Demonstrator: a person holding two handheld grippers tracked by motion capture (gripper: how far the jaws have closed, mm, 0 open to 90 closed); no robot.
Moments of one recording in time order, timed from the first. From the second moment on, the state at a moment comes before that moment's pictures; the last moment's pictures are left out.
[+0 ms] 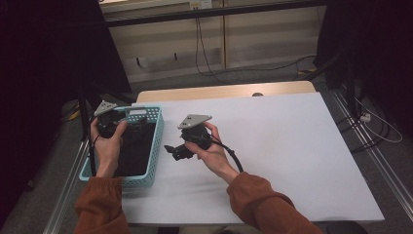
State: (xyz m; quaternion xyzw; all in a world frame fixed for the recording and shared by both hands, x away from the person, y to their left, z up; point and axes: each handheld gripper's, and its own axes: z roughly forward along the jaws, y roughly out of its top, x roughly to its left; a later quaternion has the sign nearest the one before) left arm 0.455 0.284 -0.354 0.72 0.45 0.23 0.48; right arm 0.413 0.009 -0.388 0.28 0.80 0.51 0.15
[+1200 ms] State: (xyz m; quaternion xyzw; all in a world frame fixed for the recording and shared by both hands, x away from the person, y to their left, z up) left arm 0.382 0.239 -0.373 0.75 0.38 0.25 0.48; right arm 0.365 -0.071 -0.398 0.31 0.78 0.50 0.21
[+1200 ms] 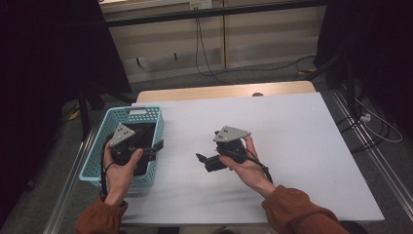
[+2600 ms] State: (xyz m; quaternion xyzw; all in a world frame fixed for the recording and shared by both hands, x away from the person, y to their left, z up) left arm 0.328 0.197 -0.405 0.76 0.36 0.23 0.50; right arm 0.307 -0.195 -0.413 0.43 0.71 0.50 0.24
